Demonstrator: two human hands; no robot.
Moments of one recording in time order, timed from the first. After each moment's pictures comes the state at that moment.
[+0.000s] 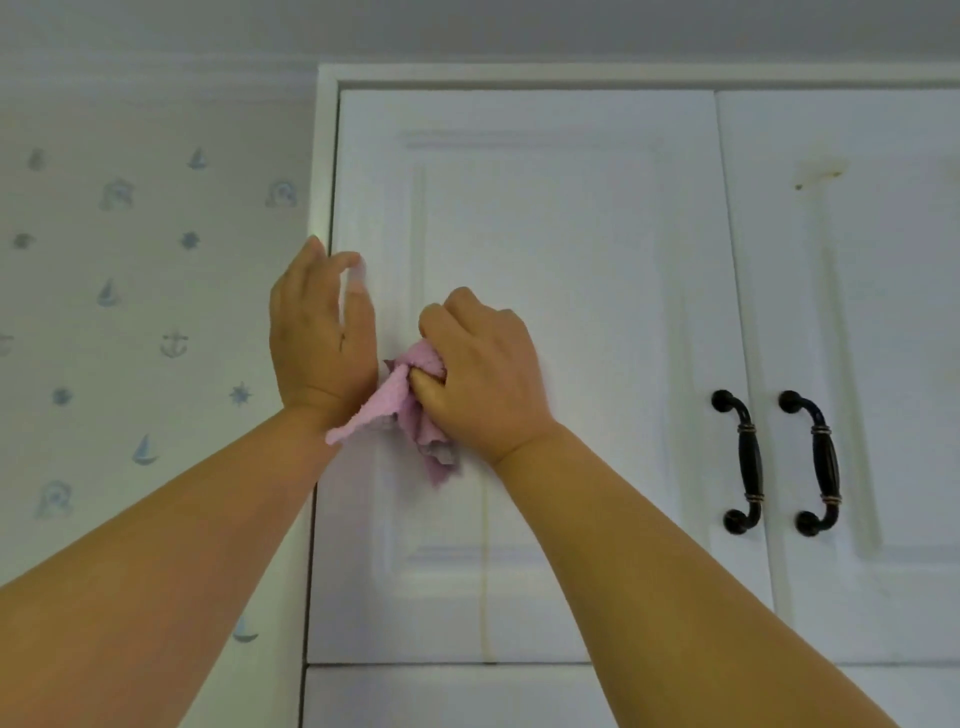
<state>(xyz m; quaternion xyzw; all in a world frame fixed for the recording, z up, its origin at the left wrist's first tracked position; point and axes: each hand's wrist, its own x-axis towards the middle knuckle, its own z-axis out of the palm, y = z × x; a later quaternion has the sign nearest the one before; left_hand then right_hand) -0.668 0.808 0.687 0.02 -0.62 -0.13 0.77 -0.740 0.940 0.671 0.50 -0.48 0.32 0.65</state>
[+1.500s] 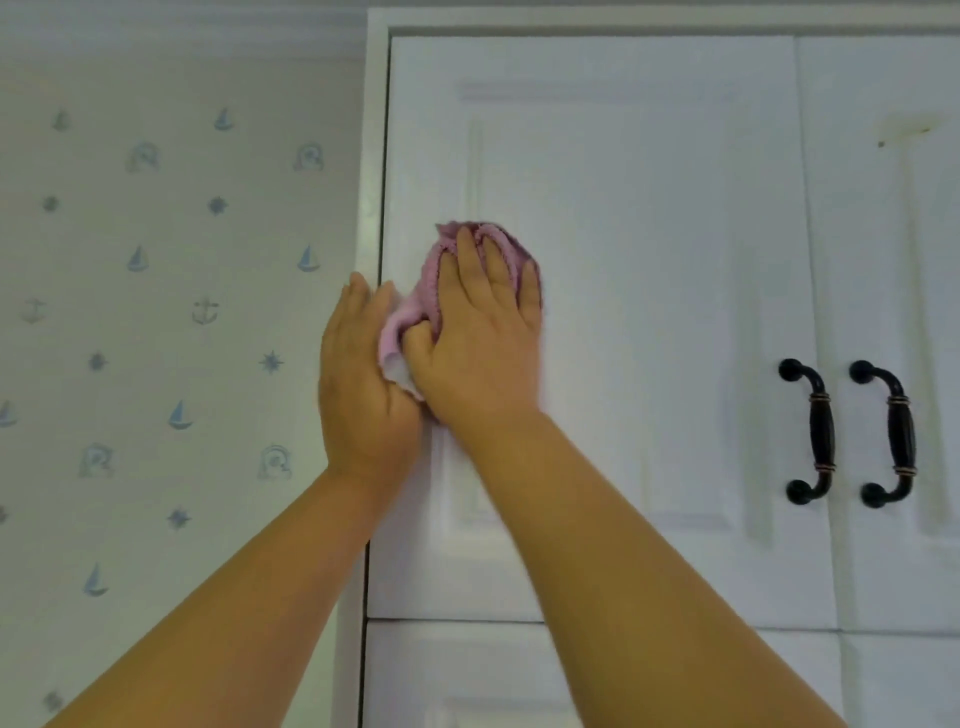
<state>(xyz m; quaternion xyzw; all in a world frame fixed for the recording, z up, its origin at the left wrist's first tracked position) -0.666 0.791 0.614 -0.06 -0.63 -0.16 0.76 -0.699 0.895 0.662 0.36 -0.66 0.27 0.60</state>
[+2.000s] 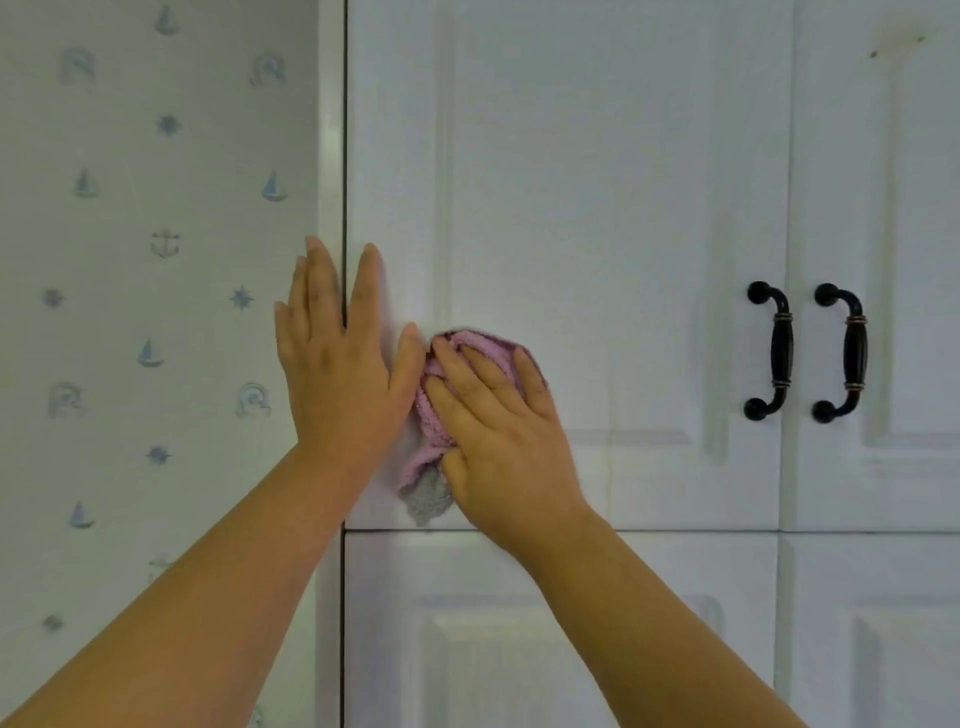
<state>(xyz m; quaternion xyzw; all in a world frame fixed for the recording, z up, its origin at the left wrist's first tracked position) -0.659 0.801 0.572 0.12 -0.73 0.02 0.67 -0.729 0.941 0.525 0.46 -0.63 0.15 0.61</state>
